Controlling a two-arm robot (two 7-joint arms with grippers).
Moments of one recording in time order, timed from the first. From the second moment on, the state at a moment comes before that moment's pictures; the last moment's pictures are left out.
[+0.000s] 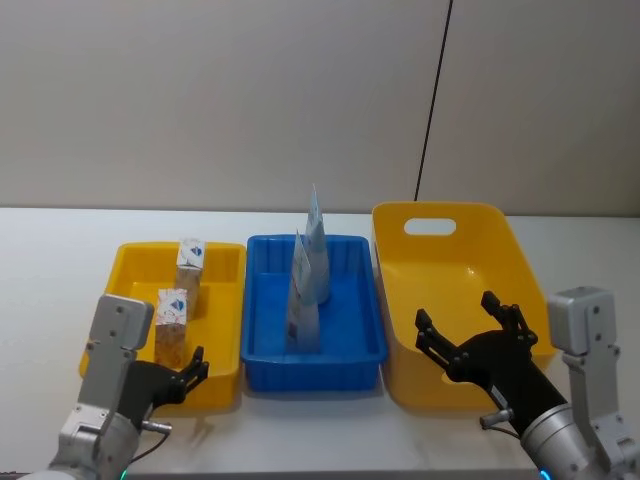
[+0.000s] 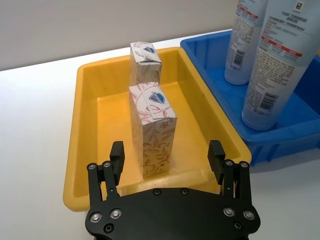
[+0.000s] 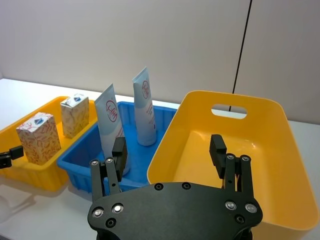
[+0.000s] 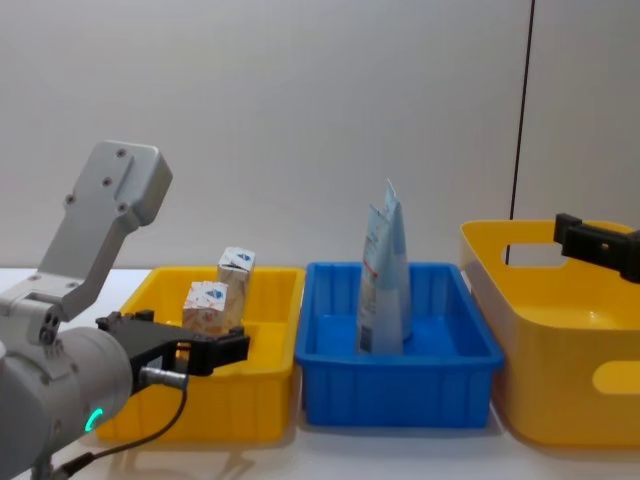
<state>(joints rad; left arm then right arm) -0.22 0.20 0.37 -1.50 -0.18 0.22 0.10 -0.01 0.34 -0.23 -1.77 0.29 0.03 0.07</state>
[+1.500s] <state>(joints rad) -0.43 0.15 0.35 -1.19 -0.16 0.16 -0.01 -0.01 0.34 -0.23 -1.77 0.29 0.03 0.07</state>
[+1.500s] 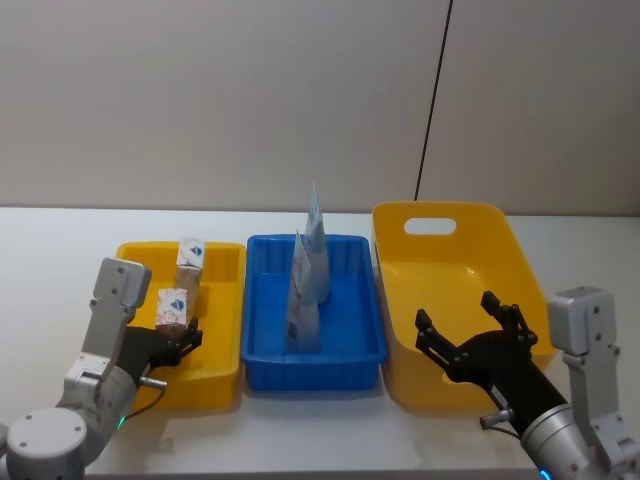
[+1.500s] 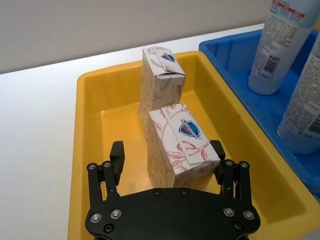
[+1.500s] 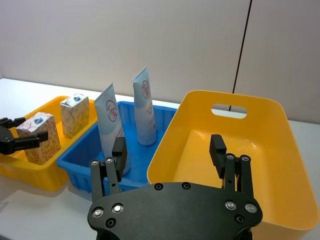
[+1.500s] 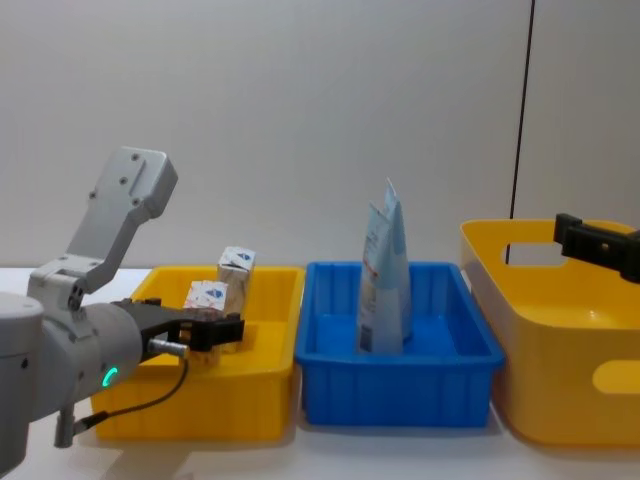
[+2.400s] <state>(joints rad) -0.51 0.11 0.34 -1.08 -0.13 0.13 -0.03 -0.01 0.34 -0.23 -1.77 0.29 0.03 0.07</state>
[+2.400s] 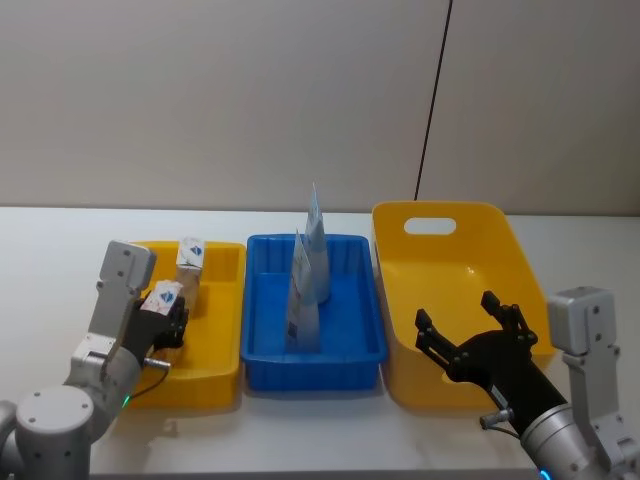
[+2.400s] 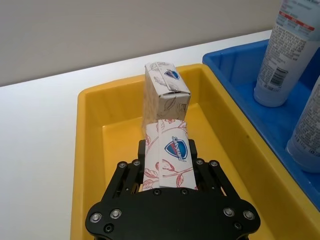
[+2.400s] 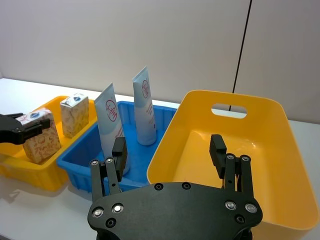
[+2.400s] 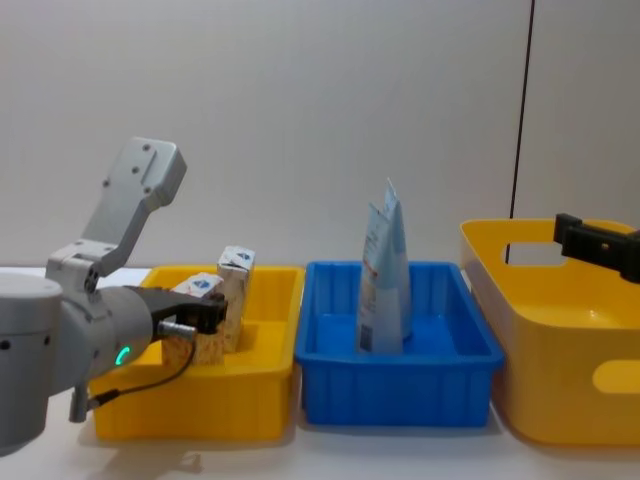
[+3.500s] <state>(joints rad) -0.44 0.29 0.36 -1.47 -0.10 0.23 -0.25 -0.01 0.34 -0.23 -1.77 0.29 0.03 0.07</state>
